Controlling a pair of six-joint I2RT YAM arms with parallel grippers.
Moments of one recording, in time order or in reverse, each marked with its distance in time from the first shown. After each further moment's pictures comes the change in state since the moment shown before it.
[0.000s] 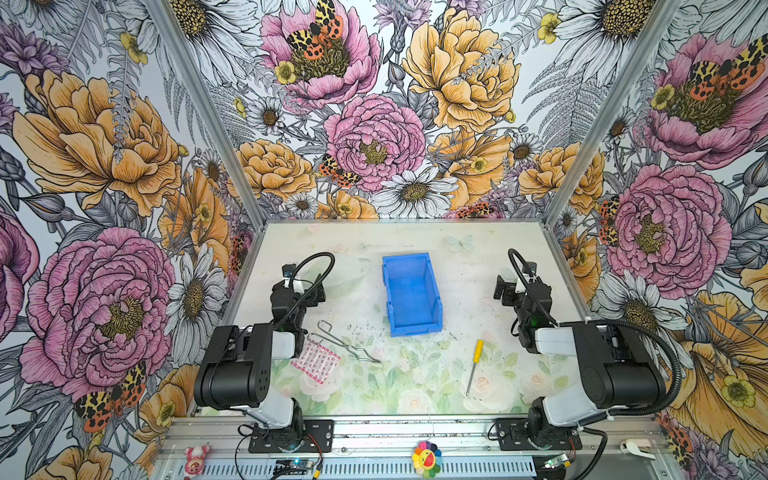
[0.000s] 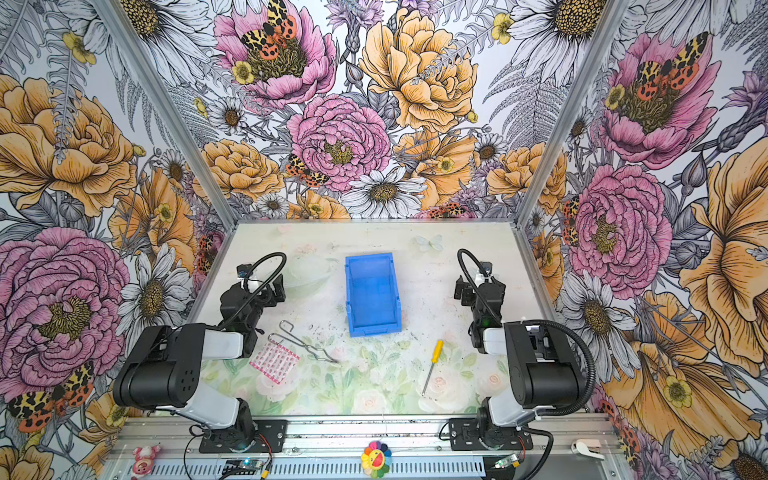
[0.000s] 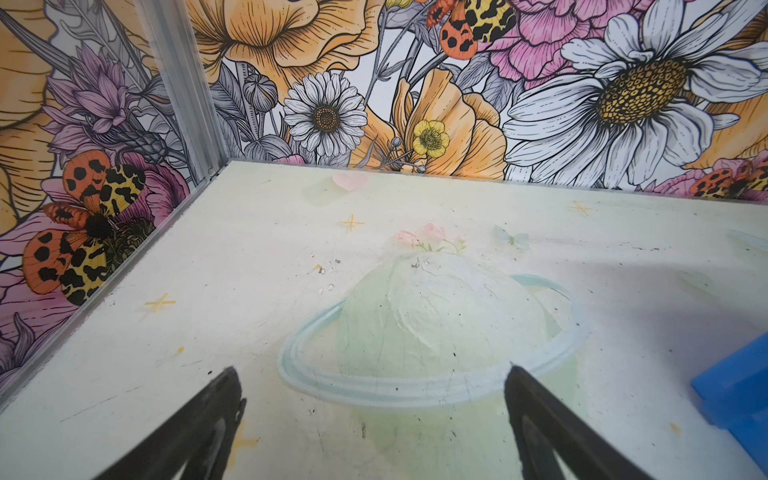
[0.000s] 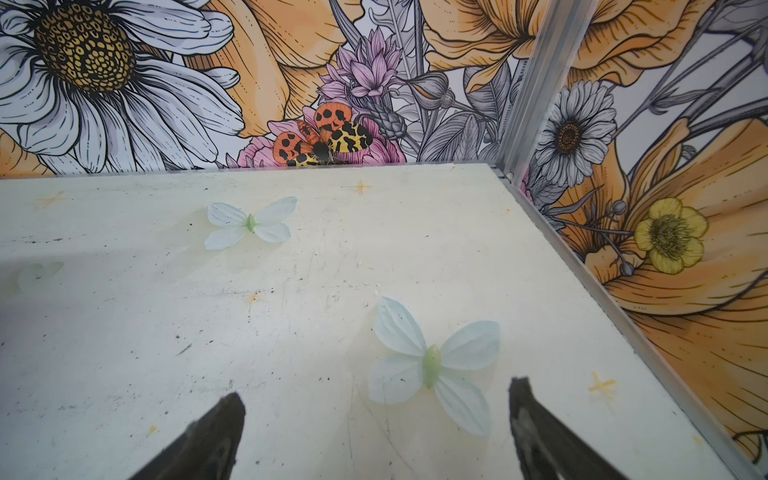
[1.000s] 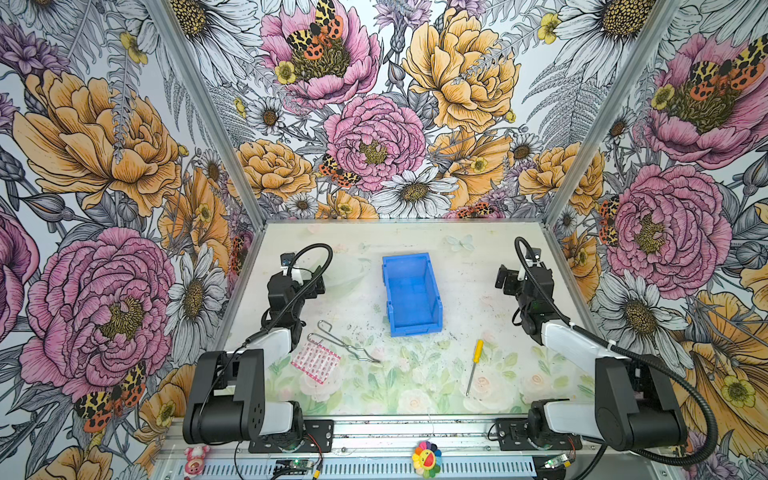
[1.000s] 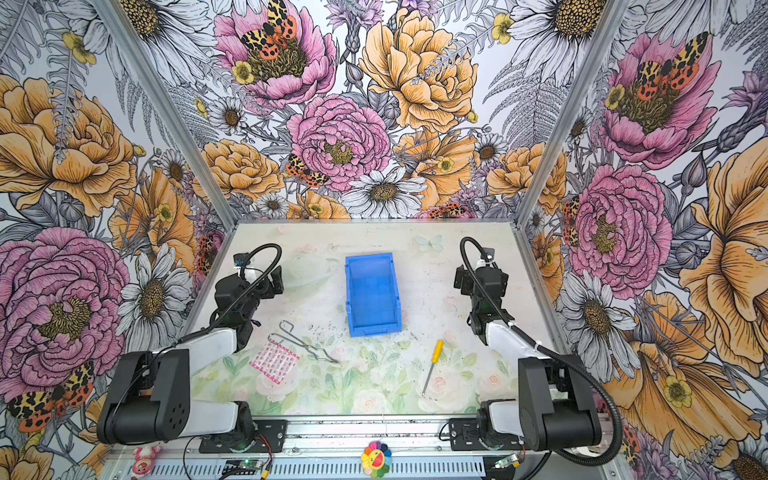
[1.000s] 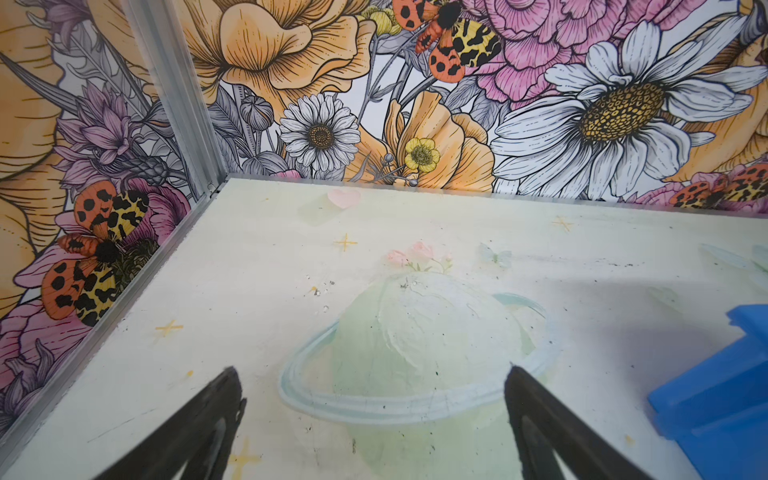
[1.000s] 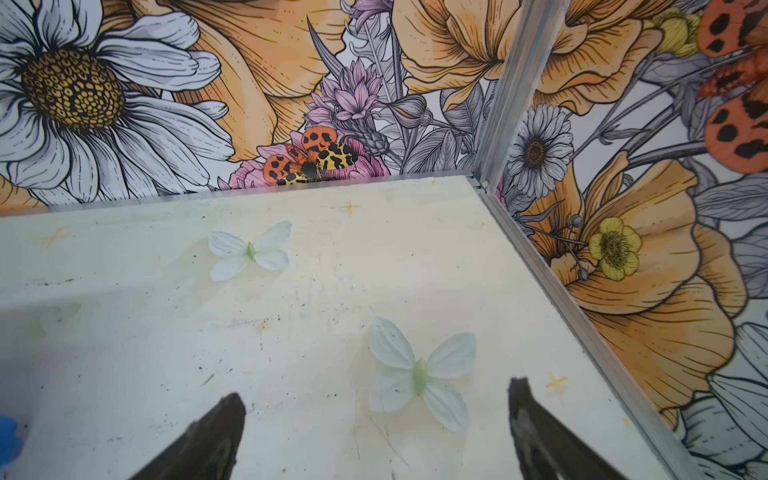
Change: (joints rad) left arm -0.045 -0.218 0.146 -0.411 -0.031 0.000; right arm 0.077 -0.235 0.222 -0.558 0.149 0.104
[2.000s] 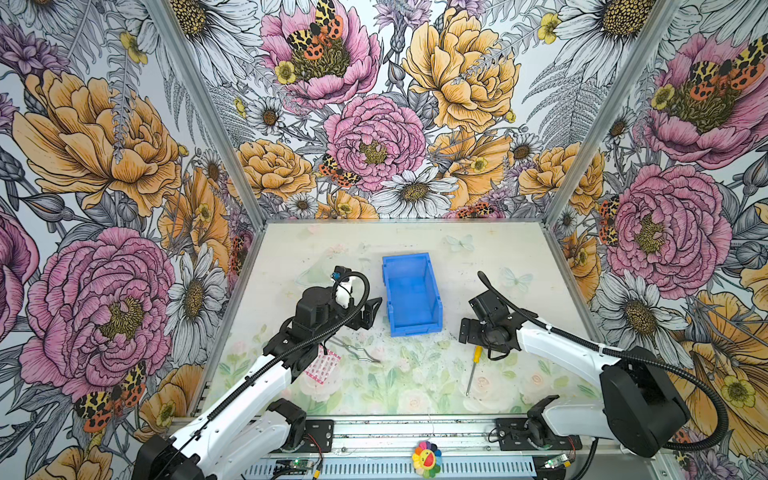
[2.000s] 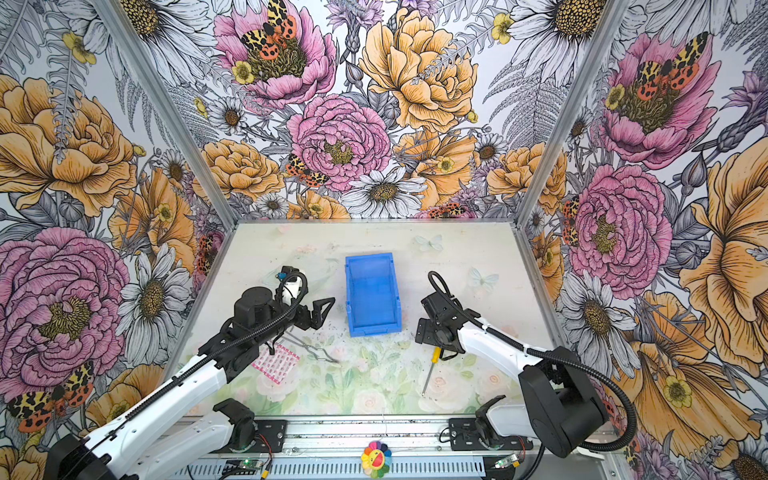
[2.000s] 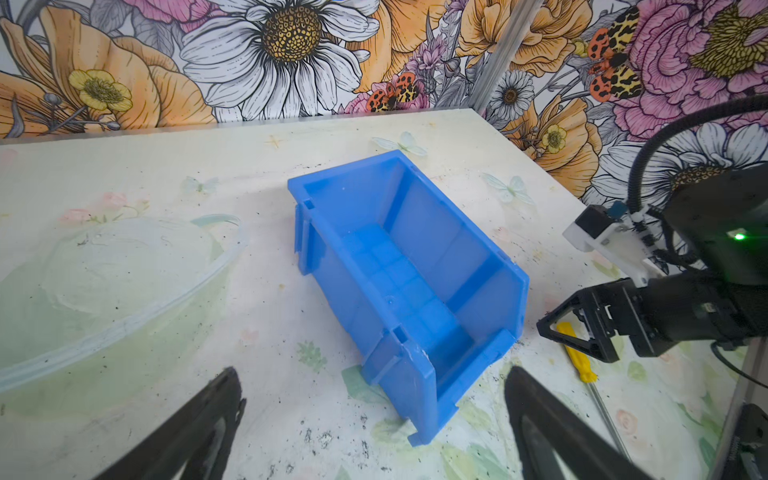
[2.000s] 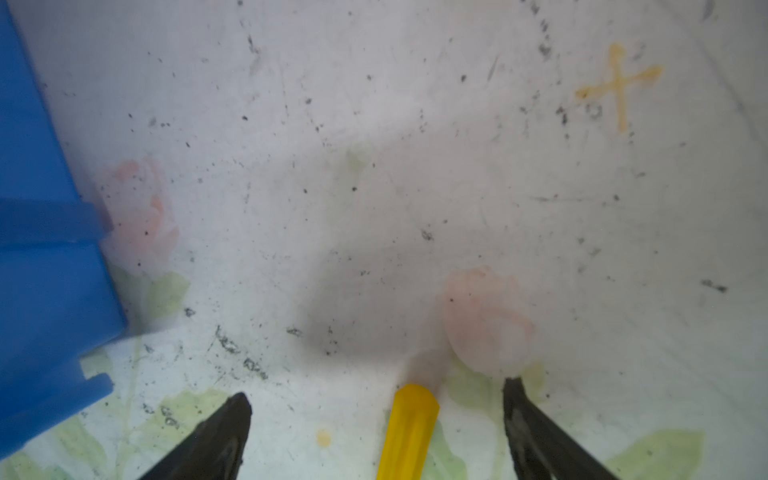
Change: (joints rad) left arm -0.507 -0.446 0.057 -0.616 0.139 -0.150; right arm 0.444 0.039 0.043 -0.840 -0.171 0.591
